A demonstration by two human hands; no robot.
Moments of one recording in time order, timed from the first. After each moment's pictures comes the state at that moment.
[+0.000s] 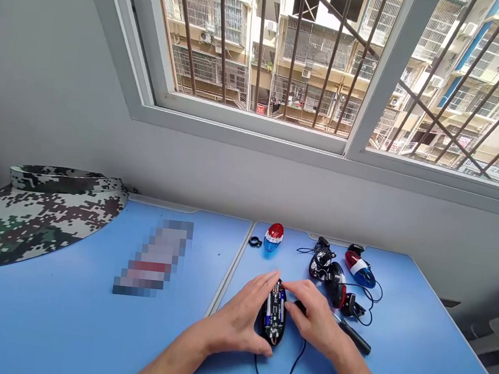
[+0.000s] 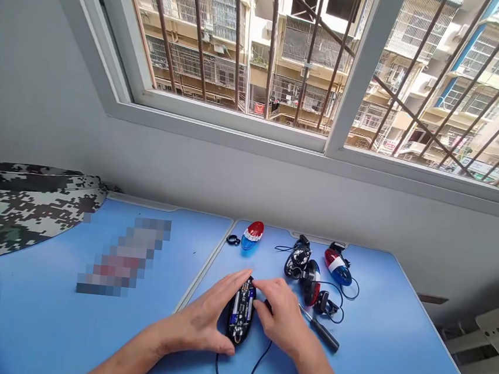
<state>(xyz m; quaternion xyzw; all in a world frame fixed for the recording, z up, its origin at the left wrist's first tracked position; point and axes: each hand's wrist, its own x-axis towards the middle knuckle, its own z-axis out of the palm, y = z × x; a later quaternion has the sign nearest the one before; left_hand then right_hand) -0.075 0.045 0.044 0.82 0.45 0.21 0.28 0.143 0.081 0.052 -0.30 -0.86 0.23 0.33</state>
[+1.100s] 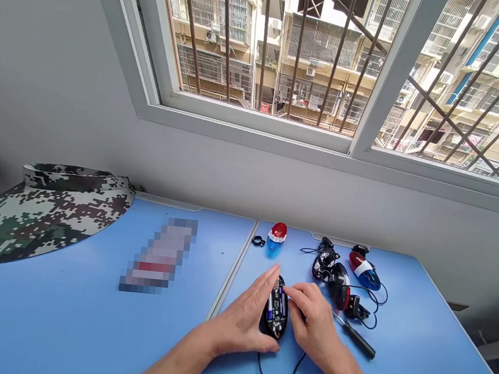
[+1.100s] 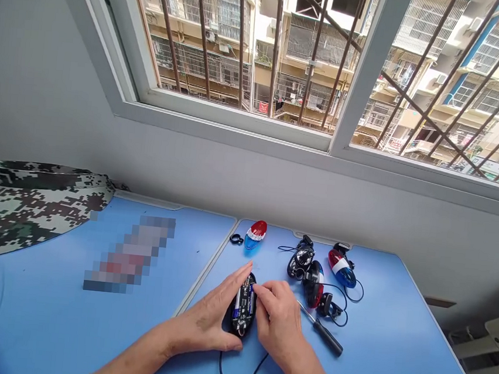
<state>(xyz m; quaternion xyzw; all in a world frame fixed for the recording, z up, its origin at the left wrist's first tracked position) -0.064 0.039 0.051 0.78 0.49 0.23 0.31 0.129 0.070 0.040 -0.32 -0.85 0.09 0.40</state>
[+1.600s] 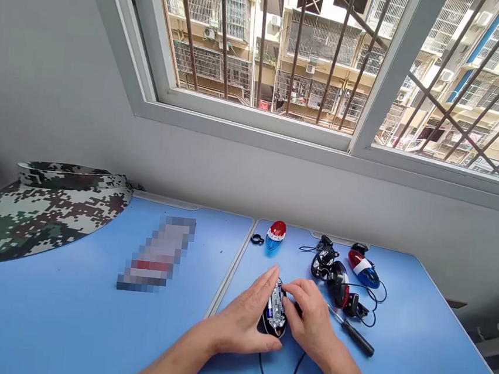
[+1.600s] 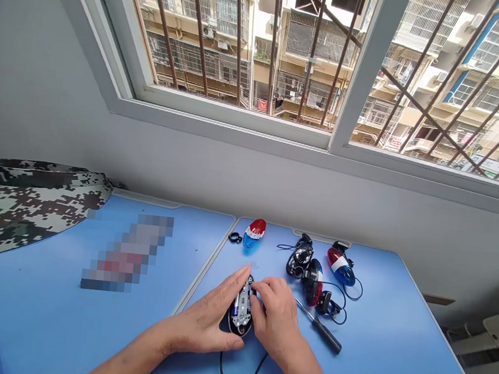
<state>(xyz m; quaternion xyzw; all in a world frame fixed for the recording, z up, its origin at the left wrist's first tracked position) -0.066 0.038 0.048 0.80 0.49 0.19 0.30 0.123 0.068 0.044 -0.36 -0.84 0.11 0.38</state>
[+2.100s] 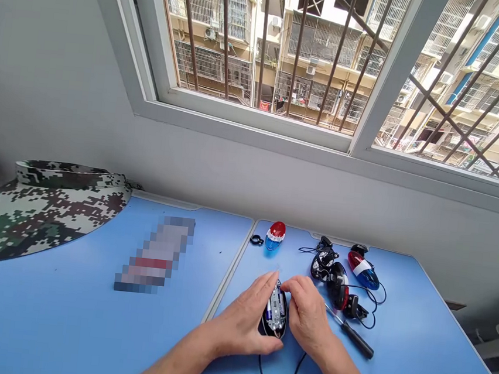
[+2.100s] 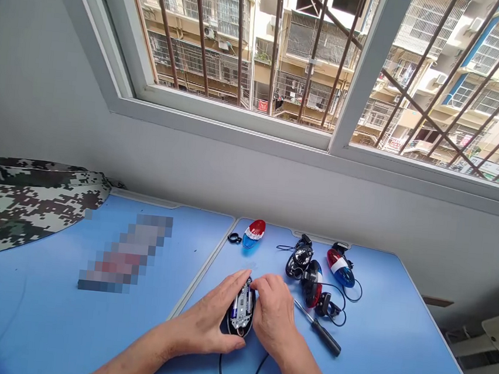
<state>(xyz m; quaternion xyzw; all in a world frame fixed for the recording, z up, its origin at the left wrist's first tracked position) -0.058 0.039 0.051 0.77 0.52 0.20 0.30 0.119 0.078 0.044 -0.36 -0.86 0.09 0.36</state>
